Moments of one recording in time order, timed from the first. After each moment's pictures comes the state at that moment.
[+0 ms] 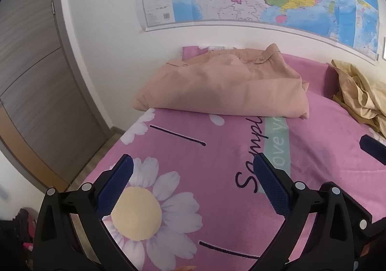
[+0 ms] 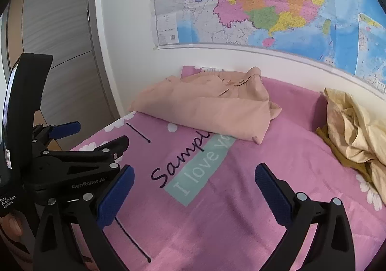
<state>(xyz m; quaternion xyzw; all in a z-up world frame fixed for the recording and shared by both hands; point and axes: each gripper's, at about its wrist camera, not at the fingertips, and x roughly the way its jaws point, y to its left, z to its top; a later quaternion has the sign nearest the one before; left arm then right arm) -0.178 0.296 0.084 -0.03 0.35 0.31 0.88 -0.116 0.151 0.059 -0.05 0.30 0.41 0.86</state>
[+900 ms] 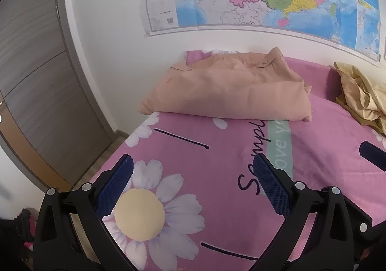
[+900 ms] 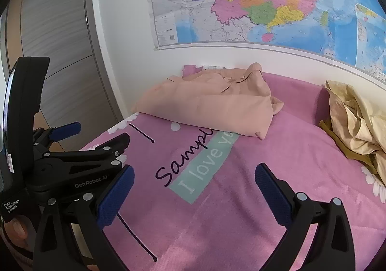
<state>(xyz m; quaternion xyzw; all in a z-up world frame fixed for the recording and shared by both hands) -0.179 0.294 0.086 -0.02 0.34 0.32 0.88 -0.116 0.149 0.055 -0.03 0.30 0.41 0.86</state>
